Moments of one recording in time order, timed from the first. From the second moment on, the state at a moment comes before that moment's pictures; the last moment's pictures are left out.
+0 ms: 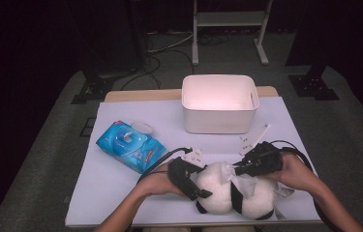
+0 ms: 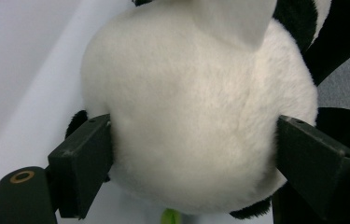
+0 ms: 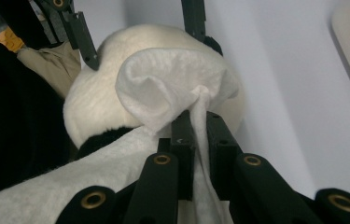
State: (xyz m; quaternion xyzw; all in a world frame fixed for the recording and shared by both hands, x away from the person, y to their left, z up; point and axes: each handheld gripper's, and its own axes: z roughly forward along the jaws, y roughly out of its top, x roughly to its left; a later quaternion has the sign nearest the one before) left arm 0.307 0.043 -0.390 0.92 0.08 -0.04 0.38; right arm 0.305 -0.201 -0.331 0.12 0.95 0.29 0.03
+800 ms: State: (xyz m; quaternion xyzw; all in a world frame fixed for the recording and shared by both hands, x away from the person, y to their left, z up) left arm 0.307 0.042 -0.392 0.92 0.08 -0.04 0.38; right arm 0.289 -0.262 -0.327 0.17 0.93 0.33 0.05
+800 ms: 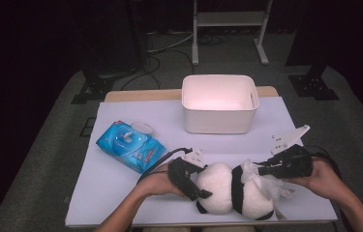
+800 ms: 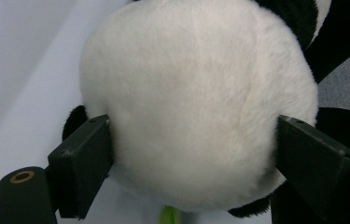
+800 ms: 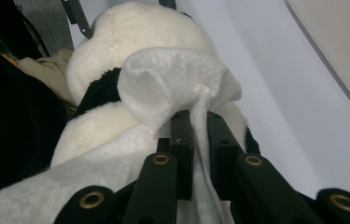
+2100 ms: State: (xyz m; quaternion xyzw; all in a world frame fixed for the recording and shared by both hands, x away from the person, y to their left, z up) left arm 0.306 0.044 -0.388 0.92 0.08 -0.04 0.37; right arm 0.328 -0.148 -0.337 0.08 0.95 0.29 0.00
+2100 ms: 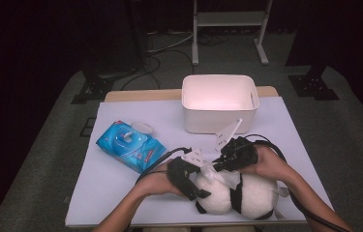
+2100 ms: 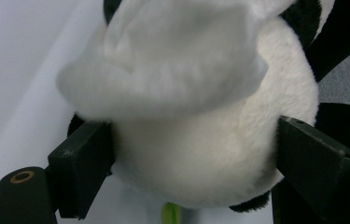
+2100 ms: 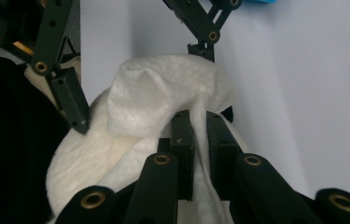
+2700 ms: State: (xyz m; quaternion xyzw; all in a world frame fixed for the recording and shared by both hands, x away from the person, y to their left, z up) left arm 0.307 0.044 -0.388 0.93 0.09 -0.05 0.37; right arm 0.292 -0.225 -0.327 0.13 0.94 0.31 0.04
